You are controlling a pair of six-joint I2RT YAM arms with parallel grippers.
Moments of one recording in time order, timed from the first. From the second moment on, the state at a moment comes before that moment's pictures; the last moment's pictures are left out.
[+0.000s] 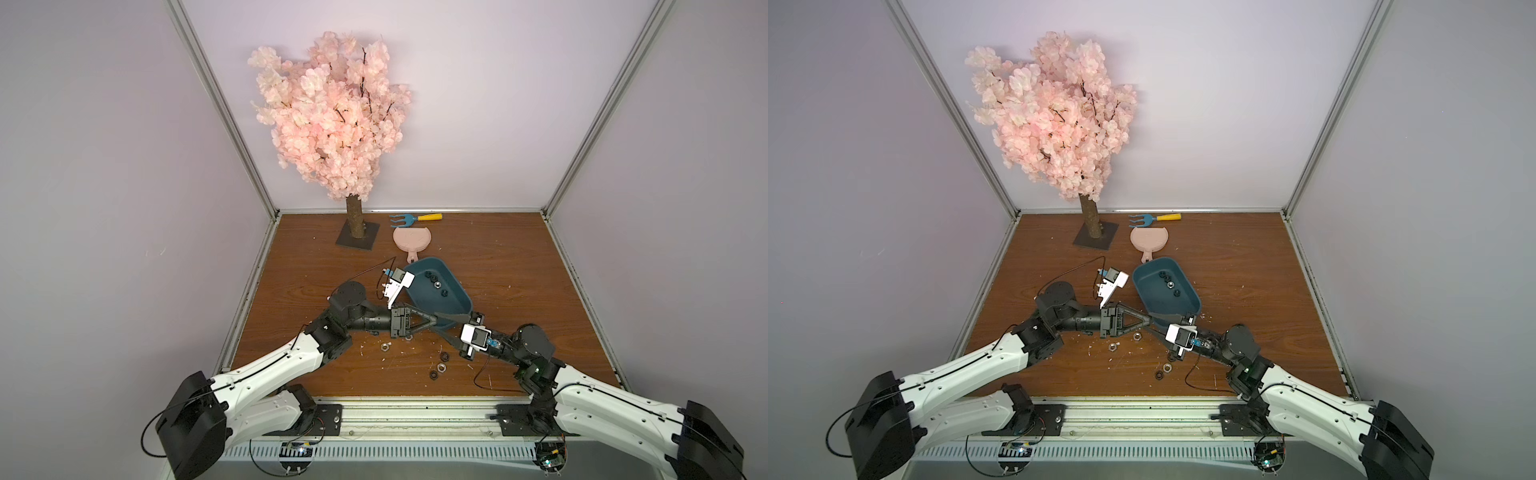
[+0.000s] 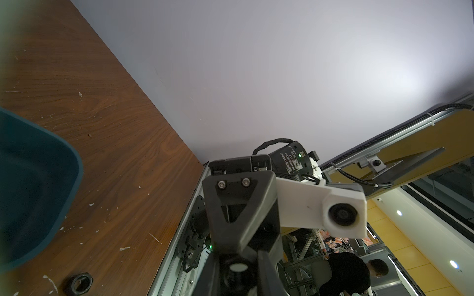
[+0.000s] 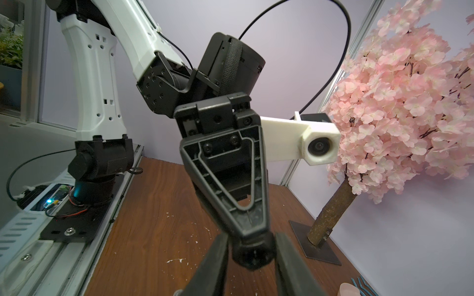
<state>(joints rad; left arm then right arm) -0.77 1.08 0.61 0.43 0.81 -0.90 0.90 0.81 0.26 0.77 -0.36 -0.30</state>
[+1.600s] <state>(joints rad) -0.78 1.22 0.43 0.43 0.34 0.22 0.71 1.39 0.85 -0.35 0.08 0.22</state>
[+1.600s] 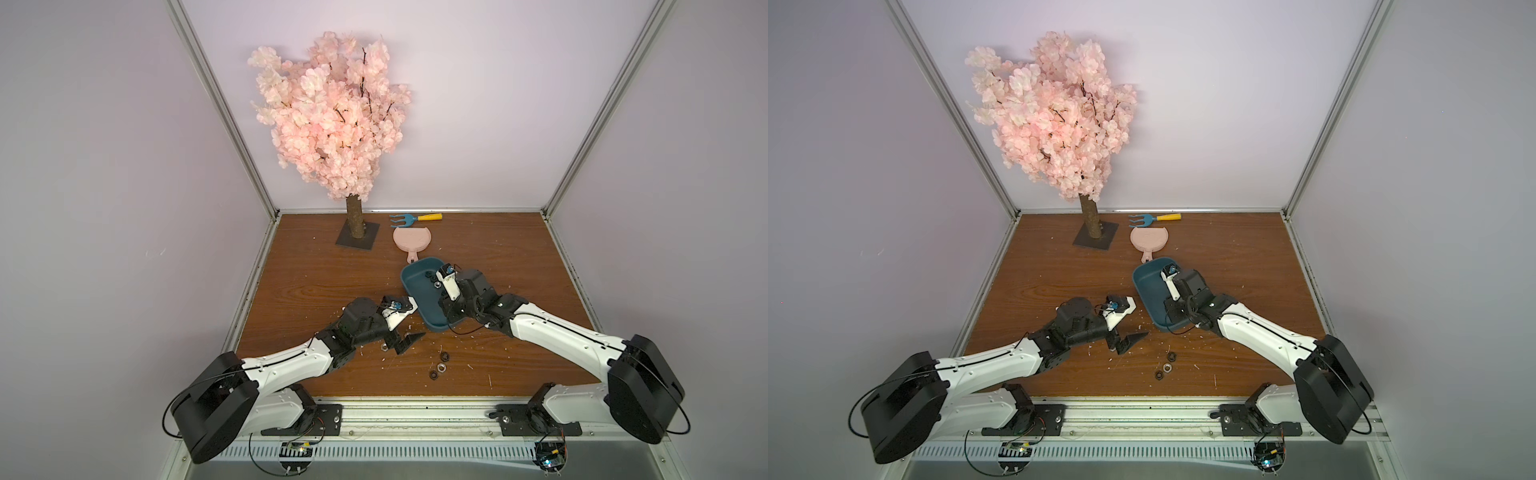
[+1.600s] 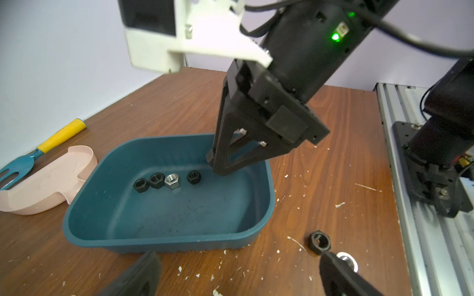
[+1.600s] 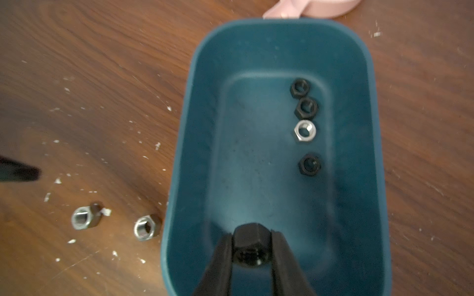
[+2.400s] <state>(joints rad) -0.78 1.21 0.41 0.41 0.38 0.21 0.70 1.77 1.07 -0.57 0.37 0.28</state>
